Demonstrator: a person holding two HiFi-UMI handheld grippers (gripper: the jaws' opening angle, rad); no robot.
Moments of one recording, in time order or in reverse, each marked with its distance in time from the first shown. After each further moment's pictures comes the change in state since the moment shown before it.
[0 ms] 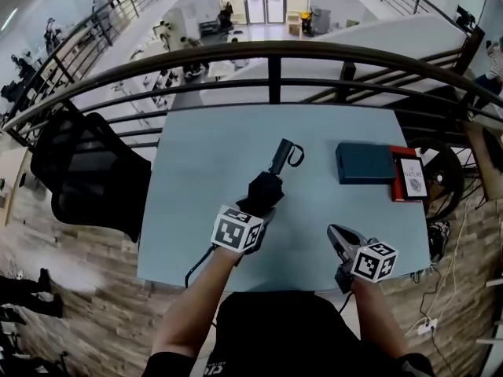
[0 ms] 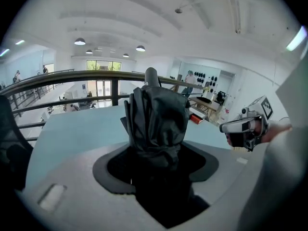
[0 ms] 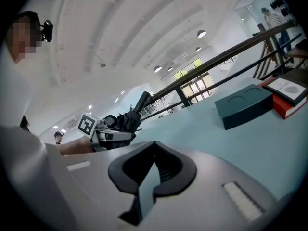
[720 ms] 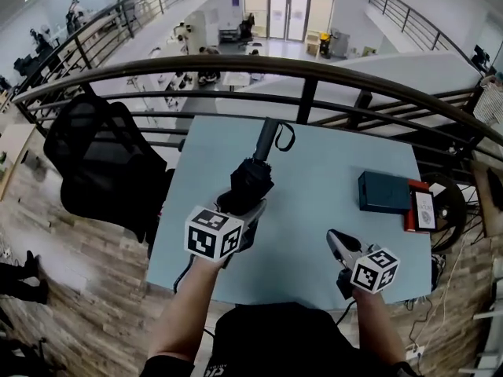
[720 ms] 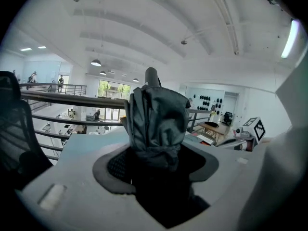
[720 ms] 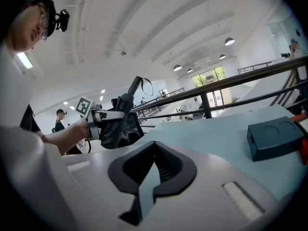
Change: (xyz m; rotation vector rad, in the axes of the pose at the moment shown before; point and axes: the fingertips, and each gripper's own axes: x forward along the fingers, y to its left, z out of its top) left arm -0.129 0.100 0.060 -0.053 -0.312 0.061; right arm 0.078 0.092 0.031 -0.265 0.032 0.078
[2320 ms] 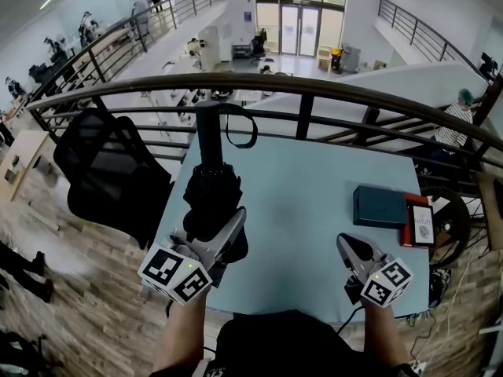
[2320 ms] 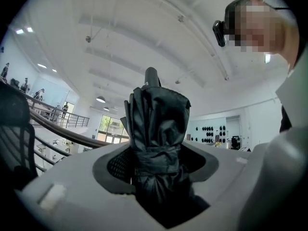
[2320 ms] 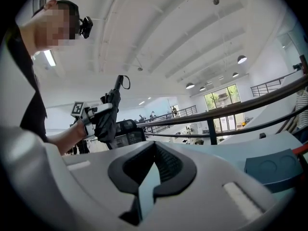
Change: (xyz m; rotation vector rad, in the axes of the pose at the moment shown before) left arm -0.094 -0.077 0.118 0.038 -0.489 0.054; right arm -0.067 -0.010 0.074 -0.146 -0.203 0.116
